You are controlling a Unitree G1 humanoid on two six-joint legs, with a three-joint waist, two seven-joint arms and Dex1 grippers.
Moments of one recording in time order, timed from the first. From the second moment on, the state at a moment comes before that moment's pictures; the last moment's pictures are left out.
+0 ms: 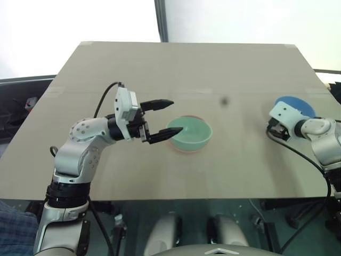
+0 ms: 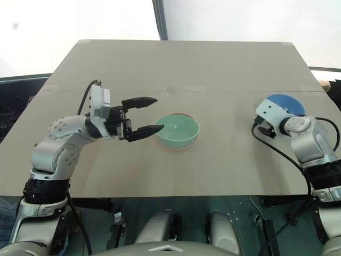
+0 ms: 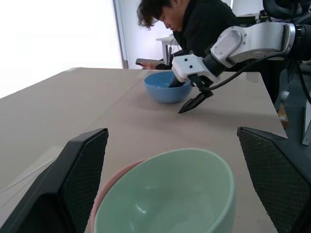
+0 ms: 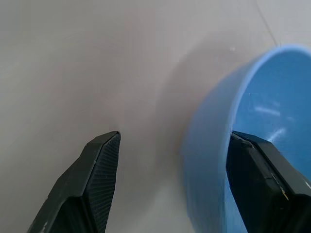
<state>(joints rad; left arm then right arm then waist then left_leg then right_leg) -0.41 0.63 0.07 -0.21 -0.58 0.36 -1.09 -0.52 -0.82 0.18 0.18 -0.21 0.56 0.72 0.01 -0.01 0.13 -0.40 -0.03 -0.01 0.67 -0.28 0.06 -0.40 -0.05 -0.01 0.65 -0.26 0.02</state>
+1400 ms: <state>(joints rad) -0.41 0.64 0.07 -0.20 -0.57 0.35 -1.10 -0.72 -0.66 0.50 -0.48 -0.11 0.59 1.00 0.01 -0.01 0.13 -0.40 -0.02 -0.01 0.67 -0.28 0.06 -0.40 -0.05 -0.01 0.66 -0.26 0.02</state>
